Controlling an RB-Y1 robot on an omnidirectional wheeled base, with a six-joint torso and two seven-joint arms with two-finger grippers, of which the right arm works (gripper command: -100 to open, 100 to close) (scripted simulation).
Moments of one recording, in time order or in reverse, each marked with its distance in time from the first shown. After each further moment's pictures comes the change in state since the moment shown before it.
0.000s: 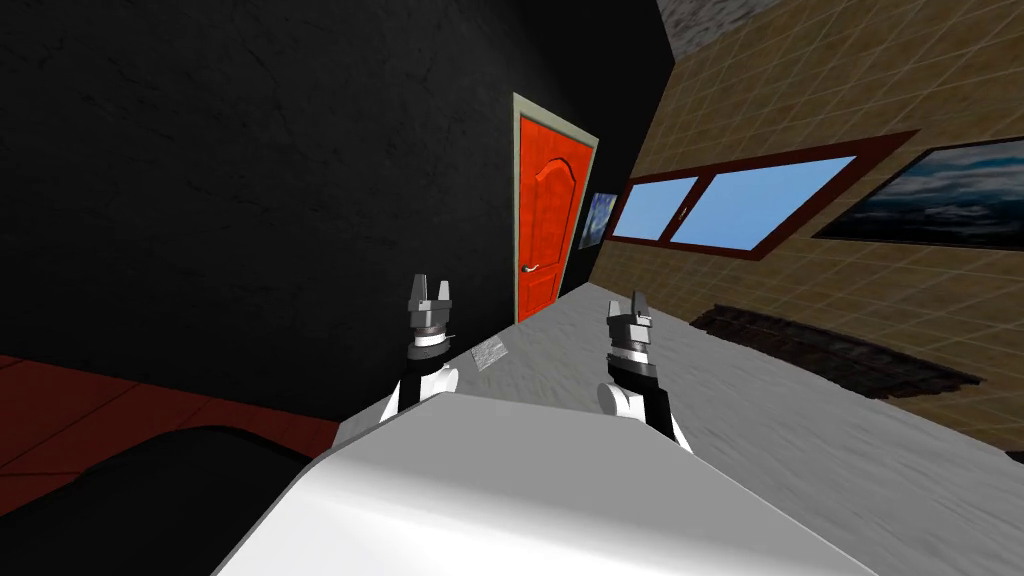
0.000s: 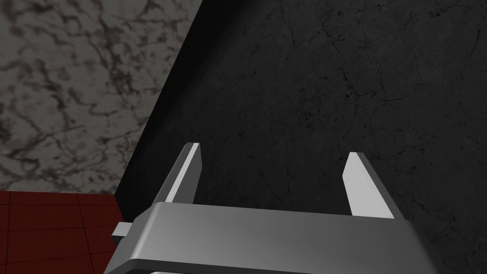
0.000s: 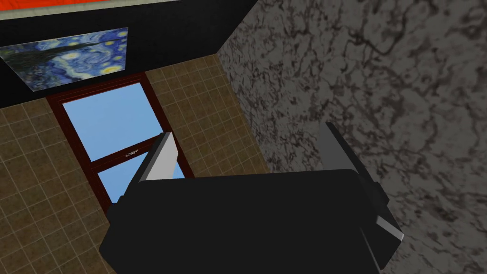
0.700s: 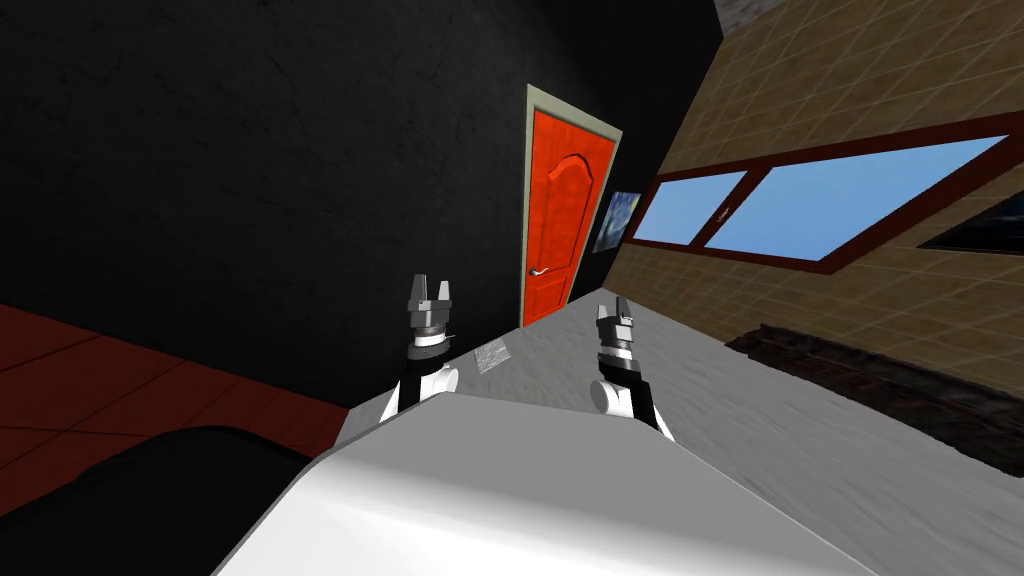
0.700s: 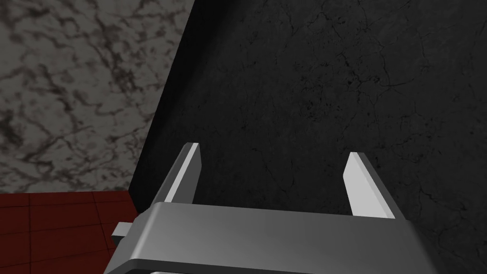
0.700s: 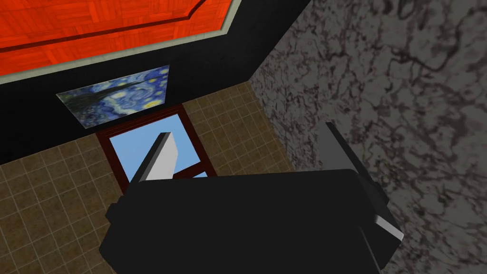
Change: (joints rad) arm -0.060 -0.037 0.033 0.140 -0.065 -0.020 0.017
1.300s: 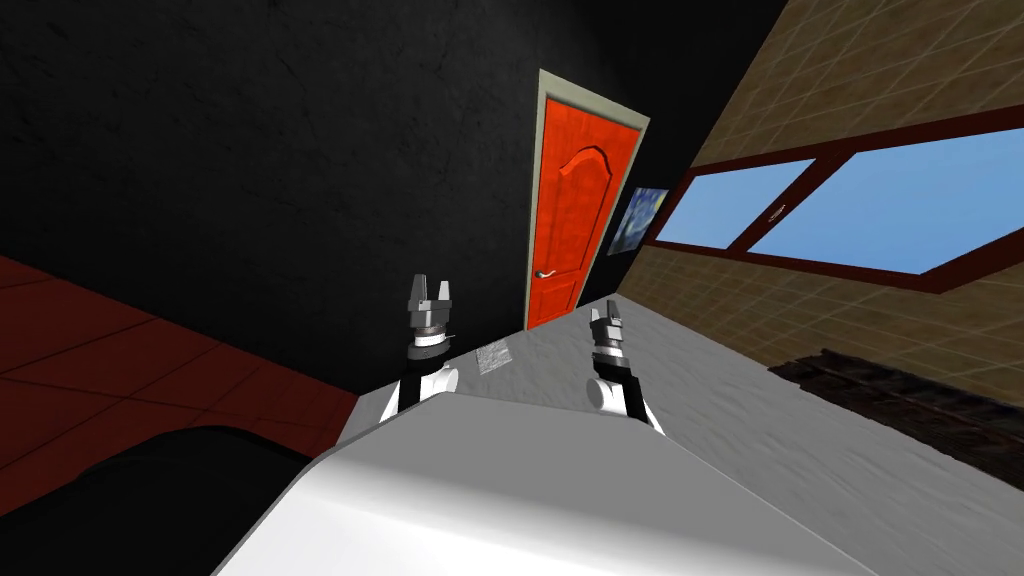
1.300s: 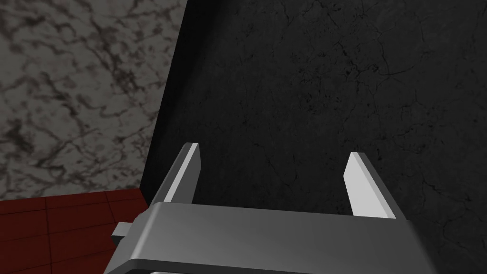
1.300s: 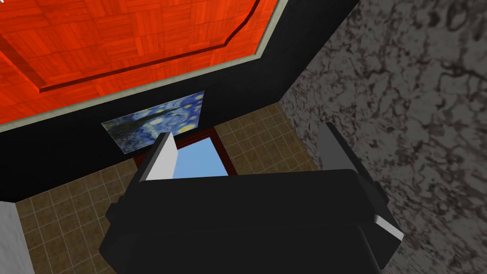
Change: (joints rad) arm -0.054 -0.035 0.024 0.122 -0.061 -0.014 0.011
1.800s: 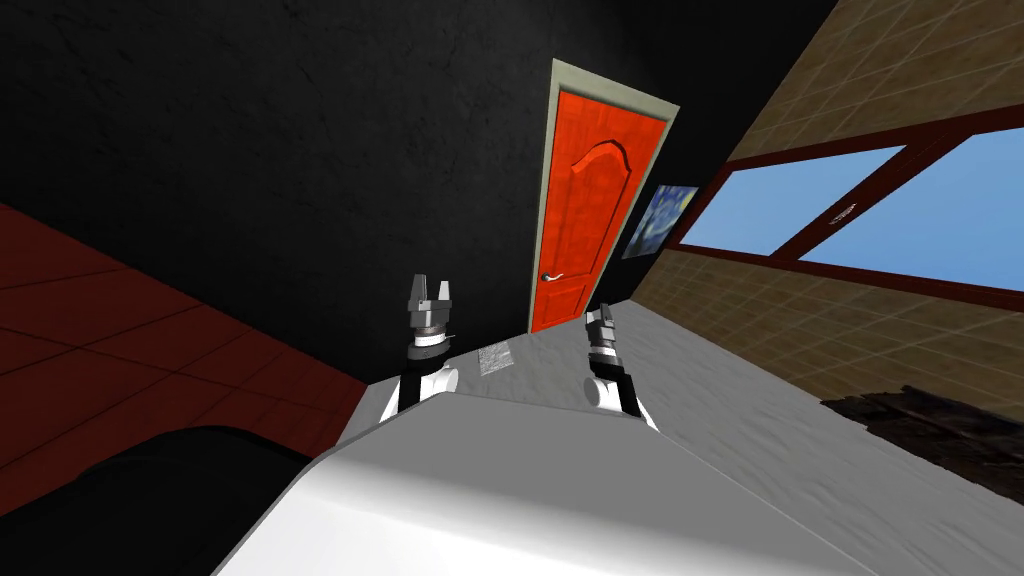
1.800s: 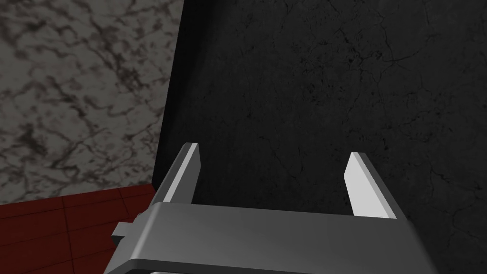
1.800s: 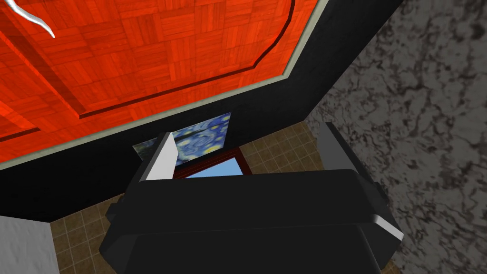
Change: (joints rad) arm -0.046 -0.030 0.023 0.111 -0.053 -0.017 0.009
